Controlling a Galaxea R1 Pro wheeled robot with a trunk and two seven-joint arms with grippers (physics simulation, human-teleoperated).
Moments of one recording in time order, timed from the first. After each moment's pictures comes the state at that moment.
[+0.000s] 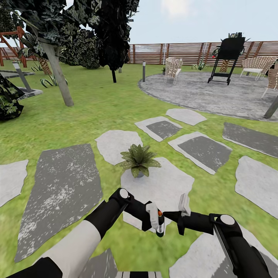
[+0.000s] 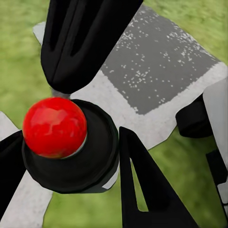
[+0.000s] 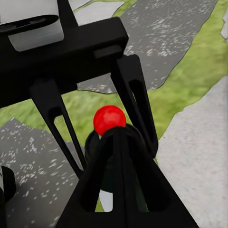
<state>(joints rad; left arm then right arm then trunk) -0.79 -0.17 -0.49 -0.77 -0.44 0.12 -1.20 -0.33 -0.11 -0.07 -1.34 0.16 0.23 1.22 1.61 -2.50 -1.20</state>
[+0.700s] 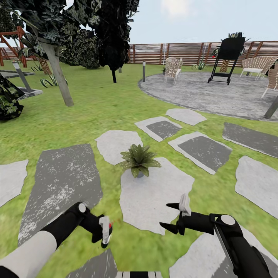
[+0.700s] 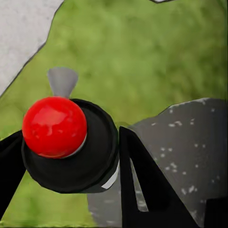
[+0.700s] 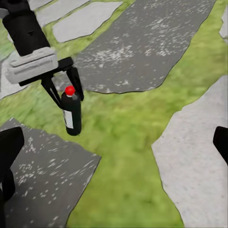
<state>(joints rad) -0.72 0.18 -0.47 -0.62 -0.50 0.06 -1.12 -0.33 -0.11 -0.07 -1.34 0.16 0.23 1.22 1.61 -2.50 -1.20</state>
